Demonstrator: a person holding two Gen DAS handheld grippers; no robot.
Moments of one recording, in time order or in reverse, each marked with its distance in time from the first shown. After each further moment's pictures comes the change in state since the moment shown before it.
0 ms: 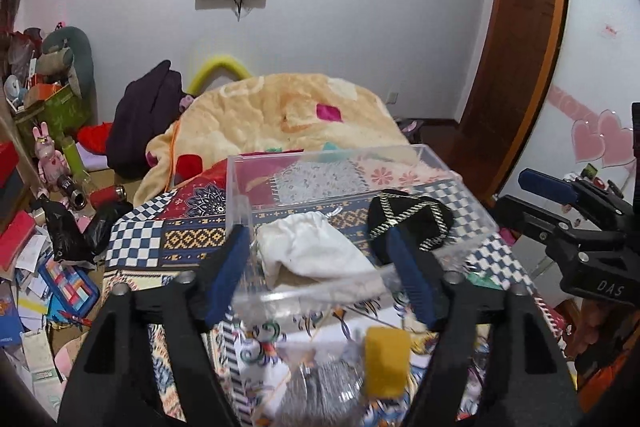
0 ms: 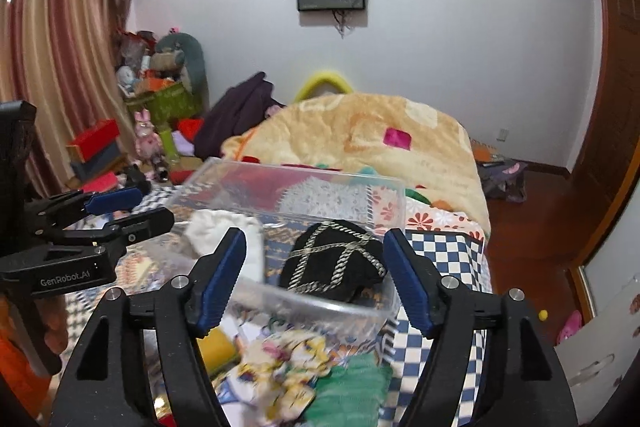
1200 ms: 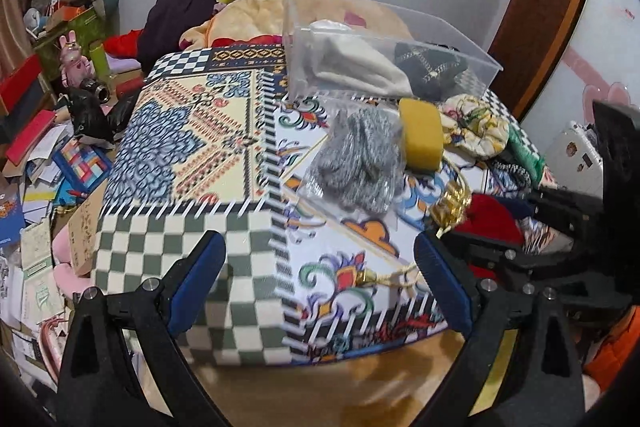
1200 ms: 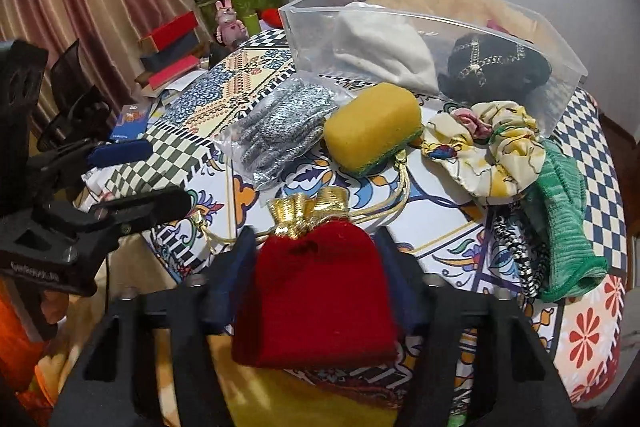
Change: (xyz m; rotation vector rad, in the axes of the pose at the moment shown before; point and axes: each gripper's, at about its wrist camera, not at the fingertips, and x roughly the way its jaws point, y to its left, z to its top) left arm -0.043 0.024 -0.146 -0.097 0.234 0.038; right arm 0.038 0.085 -0.127 -0.068 0.342 0.247
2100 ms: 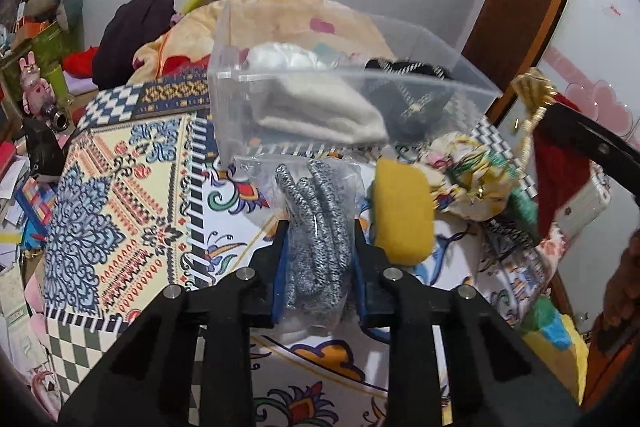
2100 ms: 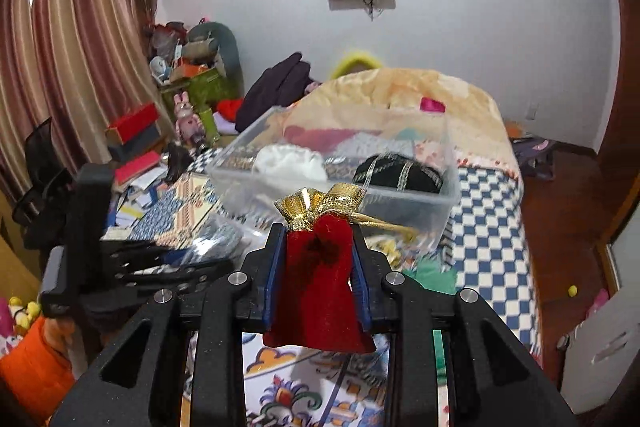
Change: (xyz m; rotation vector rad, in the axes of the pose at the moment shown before) left arm 0.048 -0.021 0.060 0.051 -0.013 -0.101; right arm -0.076 -0.049 0.054 0.085 -0.310 -0.141
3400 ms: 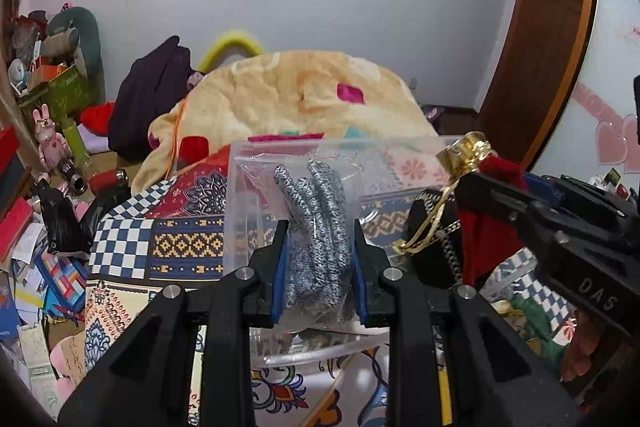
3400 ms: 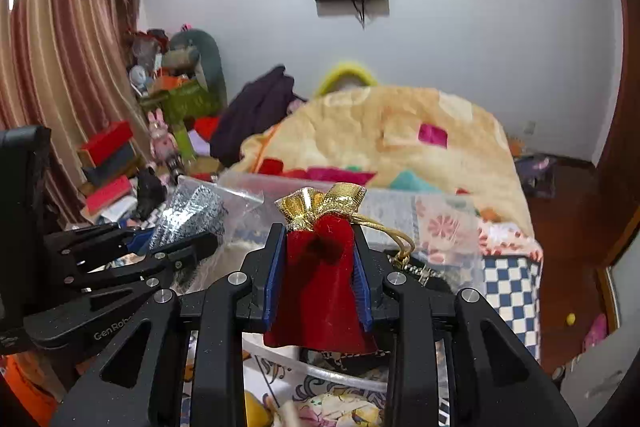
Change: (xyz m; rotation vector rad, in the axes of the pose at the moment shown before) left arm 0.036 0.007 0.117 0.017 -0.135 0.123; right arm 0.092 -0.018 0.062 0.002 0.029 -0.038
